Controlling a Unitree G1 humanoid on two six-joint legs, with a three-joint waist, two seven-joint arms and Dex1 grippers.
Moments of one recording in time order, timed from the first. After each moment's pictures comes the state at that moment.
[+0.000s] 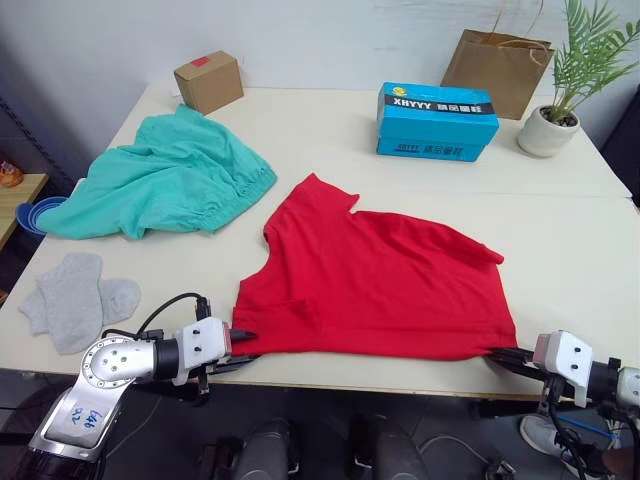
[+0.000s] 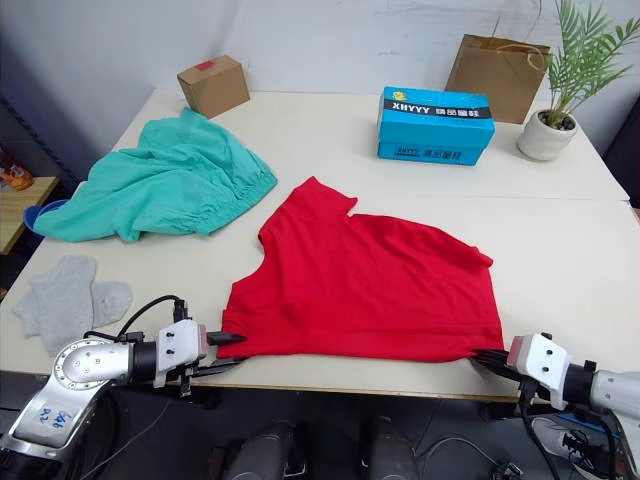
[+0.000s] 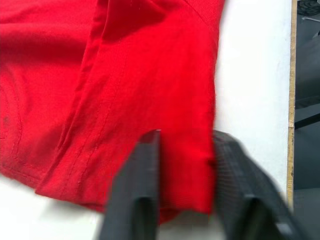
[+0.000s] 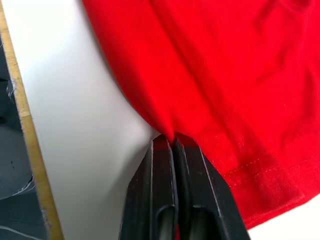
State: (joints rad) left arm 0.08 0.78 0.00 -0.23 -0.16 0.03 -0.96; right arm 0.25 -0.86 -0.28 0.09 0.26 -0.27 1.14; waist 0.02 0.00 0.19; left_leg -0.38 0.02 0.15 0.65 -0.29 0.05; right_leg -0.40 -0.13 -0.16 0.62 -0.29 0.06
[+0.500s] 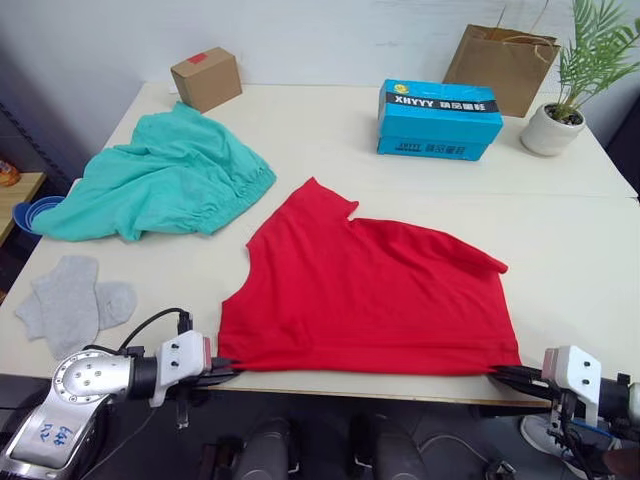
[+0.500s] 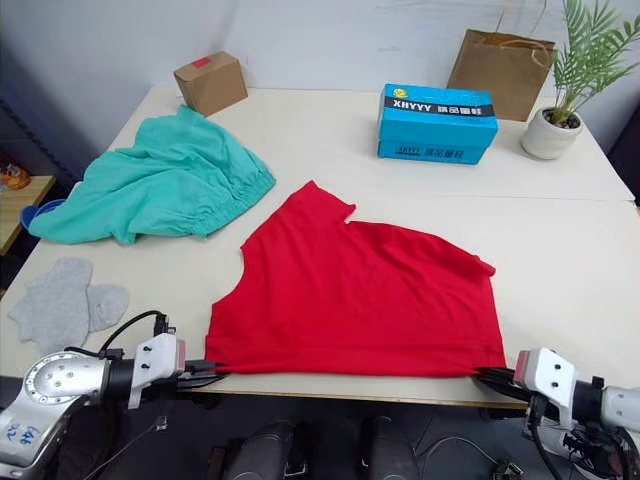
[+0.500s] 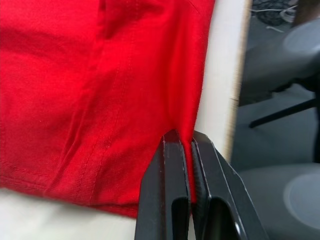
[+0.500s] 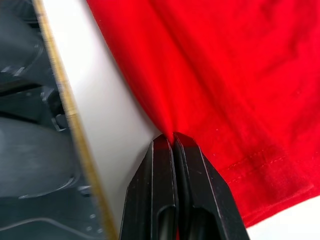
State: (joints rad) left arm 0.27 0.86 0.10 -0.31 -0.31 0.08 -1.05; right arm 0.43 -0.88 -0.33 -0.04 0.34 -0.21 1.19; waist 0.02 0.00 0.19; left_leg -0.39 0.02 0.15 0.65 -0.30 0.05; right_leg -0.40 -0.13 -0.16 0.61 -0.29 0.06
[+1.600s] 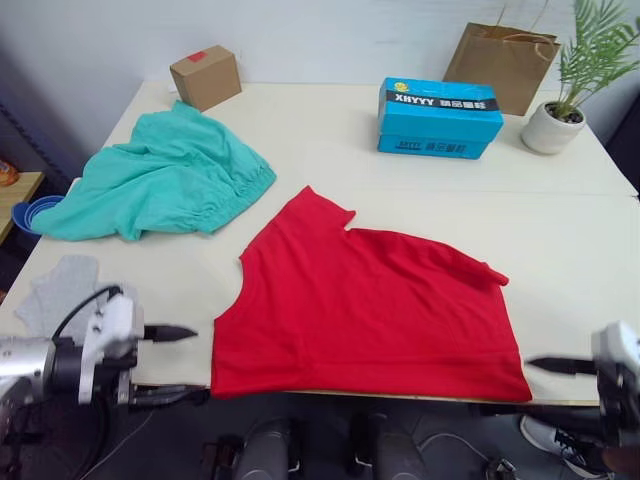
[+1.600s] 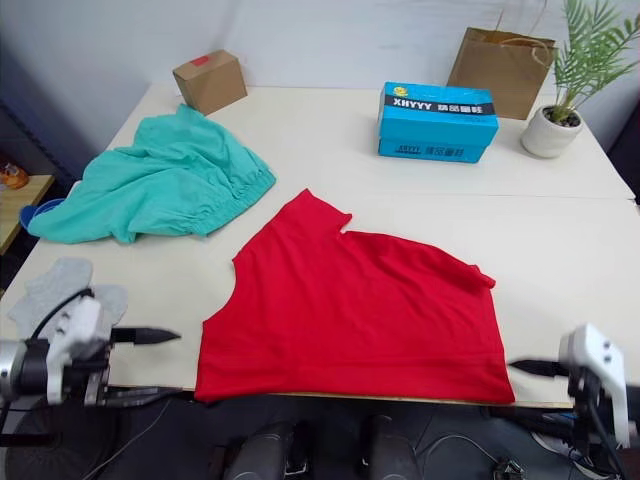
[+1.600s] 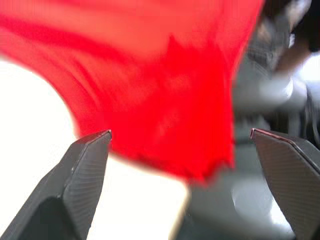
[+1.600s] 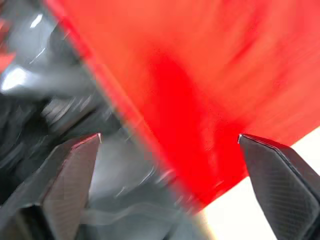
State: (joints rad) left arm 0.12 1.02 0.40 -0.34 -0.69 0.58 -1.14; right arm 0.36 -1.05 -0.59 -0.19 0.65 0.44 1.25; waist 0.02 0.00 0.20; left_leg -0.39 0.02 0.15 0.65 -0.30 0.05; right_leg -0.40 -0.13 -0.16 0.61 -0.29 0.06
